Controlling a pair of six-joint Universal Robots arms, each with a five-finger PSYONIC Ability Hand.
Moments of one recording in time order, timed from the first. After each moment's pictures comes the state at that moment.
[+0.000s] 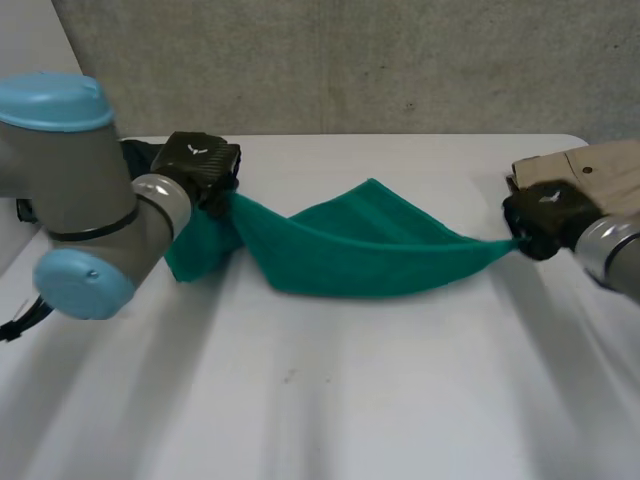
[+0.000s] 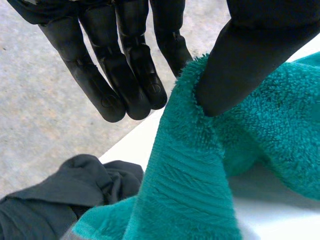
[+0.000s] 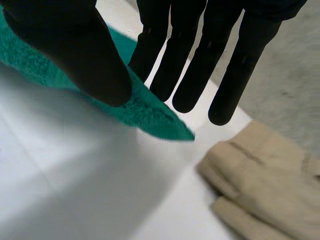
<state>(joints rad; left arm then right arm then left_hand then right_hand) 4.27 -2.08 -1.13 3.02 -1.56 3.49 1.63 -1.08 1.37 0.07 1.19 2.57 1.16 1.20 1.19 1.20 0.98 1.14 1.18 1.19 1.20 1.00</state>
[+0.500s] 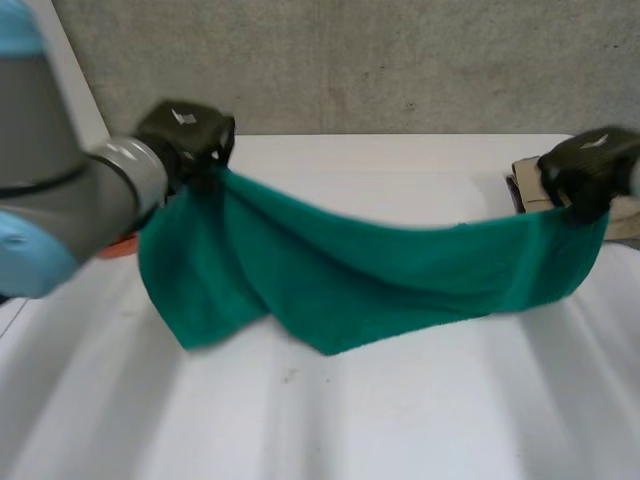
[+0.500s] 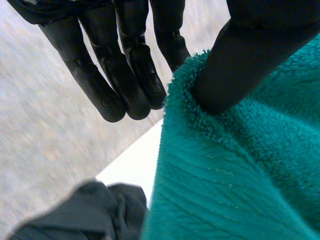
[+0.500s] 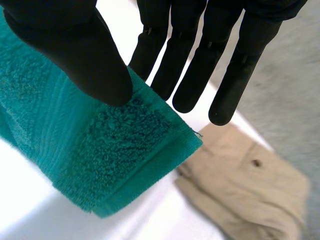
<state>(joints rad) 4.30 -2.03 -1.03 2.86 -1.48 3.50 1.69 -1.15 0.98 0.67 1.36 2.50 1.16 1.20 1.19 1.20 0.99 1.14 1.18 1.19 1.20 1.00</state>
